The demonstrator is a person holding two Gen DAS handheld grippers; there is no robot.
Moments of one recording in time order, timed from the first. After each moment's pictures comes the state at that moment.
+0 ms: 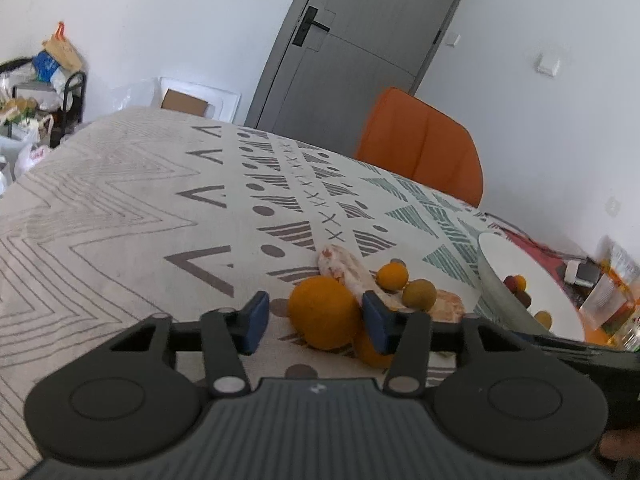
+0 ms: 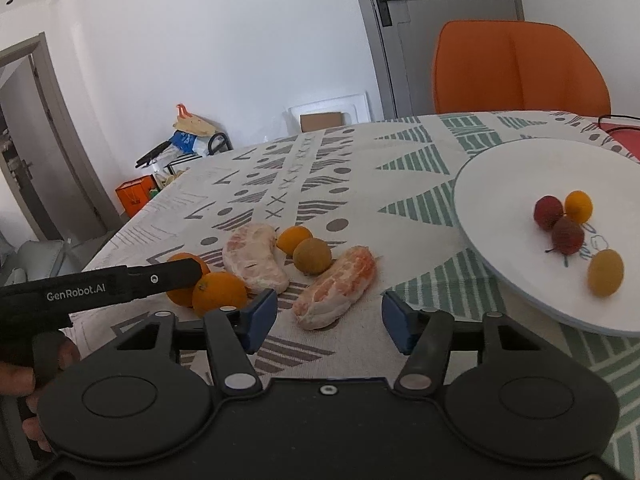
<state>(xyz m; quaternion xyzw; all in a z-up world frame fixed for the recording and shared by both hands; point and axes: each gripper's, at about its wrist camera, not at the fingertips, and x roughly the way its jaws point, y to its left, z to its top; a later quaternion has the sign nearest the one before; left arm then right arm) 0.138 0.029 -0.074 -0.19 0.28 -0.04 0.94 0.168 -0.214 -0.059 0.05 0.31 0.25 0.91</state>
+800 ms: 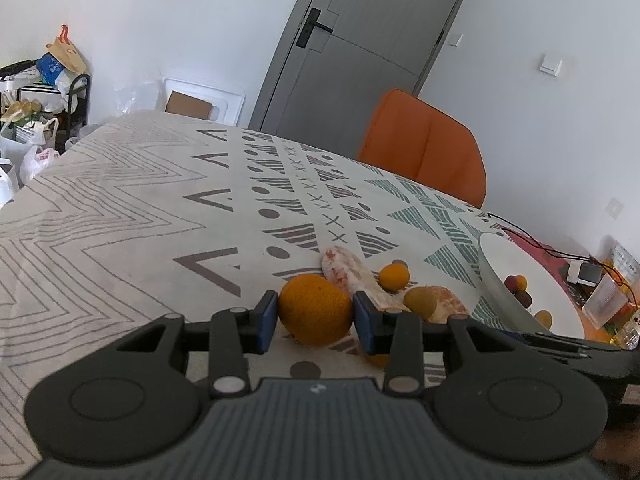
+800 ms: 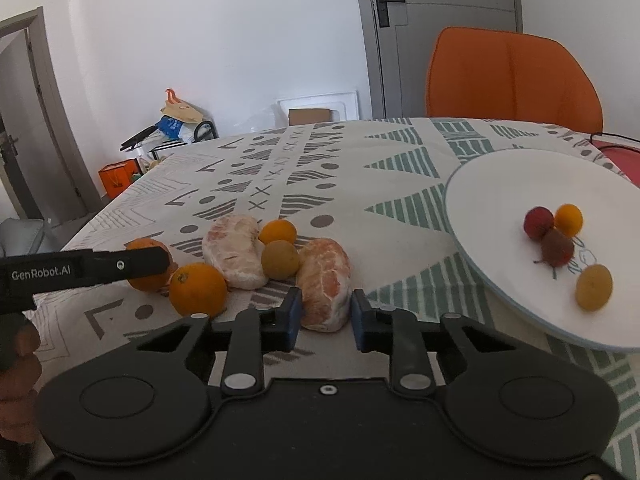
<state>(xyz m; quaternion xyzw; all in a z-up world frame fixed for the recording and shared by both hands) 0.132 0.028 -0.066 -0.18 0.28 -0.03 0.94 0.165 -0.212 -0.060 0.01 0.31 0.23 0.92</state>
